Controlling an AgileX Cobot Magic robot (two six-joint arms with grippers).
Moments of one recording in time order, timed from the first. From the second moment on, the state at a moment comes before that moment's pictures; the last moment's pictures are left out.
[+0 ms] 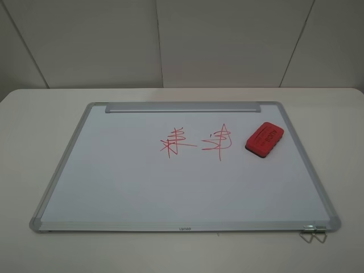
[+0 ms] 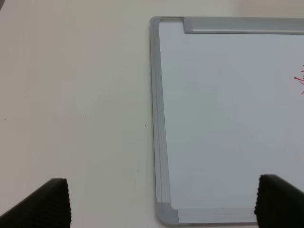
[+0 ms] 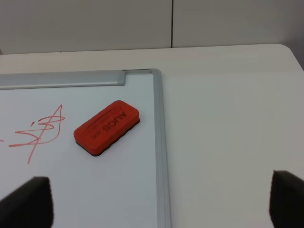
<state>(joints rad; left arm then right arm) -0.02 -0.01 -0.50 -0.05 1.07 0.00 -0.10 -0.01 -0.52 0.01 1.06 0.01</state>
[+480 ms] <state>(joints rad) -0.02 -0.01 -0.50 -0.05 1.07 0.00 -0.10 -0.01 -0.52 0.01 1.06 0.01</state>
